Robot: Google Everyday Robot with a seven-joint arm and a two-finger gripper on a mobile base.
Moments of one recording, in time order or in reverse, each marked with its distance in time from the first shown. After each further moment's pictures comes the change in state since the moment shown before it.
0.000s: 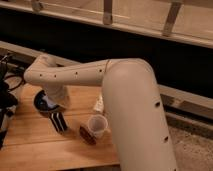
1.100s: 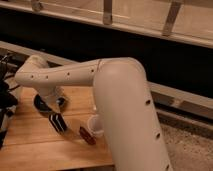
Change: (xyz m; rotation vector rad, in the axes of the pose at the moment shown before) arm -0.017 0.013 -0.007 0.027 0.000 -0.054
